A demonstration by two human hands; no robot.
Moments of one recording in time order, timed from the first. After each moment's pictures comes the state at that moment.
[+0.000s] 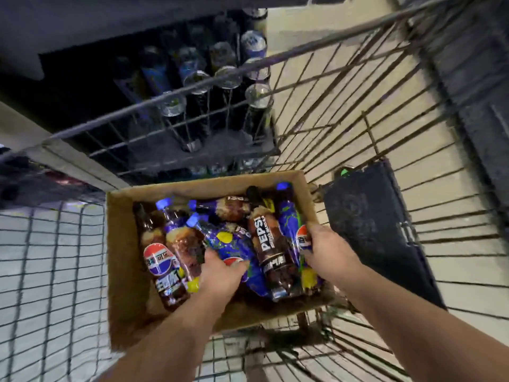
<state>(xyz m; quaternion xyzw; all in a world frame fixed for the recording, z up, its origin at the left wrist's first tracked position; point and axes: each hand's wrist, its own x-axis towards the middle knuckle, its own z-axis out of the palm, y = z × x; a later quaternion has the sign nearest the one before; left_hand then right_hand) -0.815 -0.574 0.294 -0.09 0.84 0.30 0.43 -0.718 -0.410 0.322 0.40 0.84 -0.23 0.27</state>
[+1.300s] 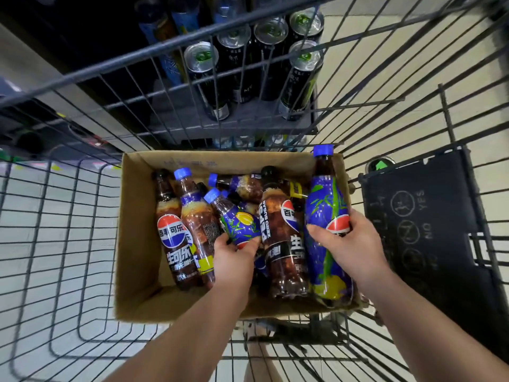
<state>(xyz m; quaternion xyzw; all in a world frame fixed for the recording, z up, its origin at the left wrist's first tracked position) -0.803 -0.568 0.262 -0.30 0.73 0.50 0.35 -0.727 -0.419 0.313 0.54 0.66 -0.52 0.06</state>
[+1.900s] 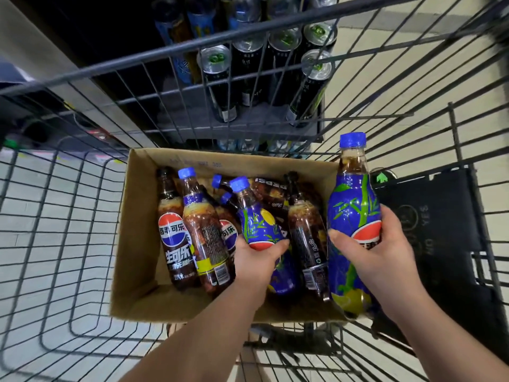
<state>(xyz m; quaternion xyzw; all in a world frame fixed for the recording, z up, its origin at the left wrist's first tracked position) -0.791 -0.543 0.259 -0.27 0.71 0.52 0.38 -0.720 -0.415 0.355 0.50 0.70 -0.52 -0.02</state>
